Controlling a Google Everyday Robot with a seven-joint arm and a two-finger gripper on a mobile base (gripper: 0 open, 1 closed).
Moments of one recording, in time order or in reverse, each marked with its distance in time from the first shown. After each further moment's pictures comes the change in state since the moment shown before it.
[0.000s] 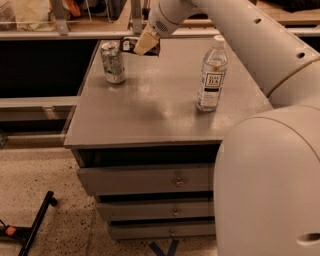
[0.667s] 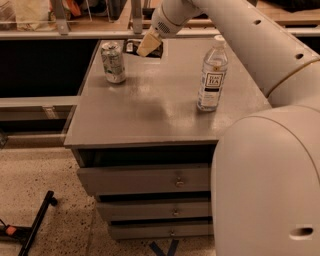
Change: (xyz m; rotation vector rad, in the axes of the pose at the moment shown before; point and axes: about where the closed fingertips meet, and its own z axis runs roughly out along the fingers) arm 0.010 -0.002 0.005 -0.009 0.022 0.048
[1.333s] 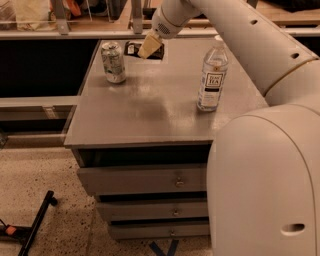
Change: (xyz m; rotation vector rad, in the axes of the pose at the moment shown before) arm 0.007 0.001 0.004 -0.008 0.035 0.011
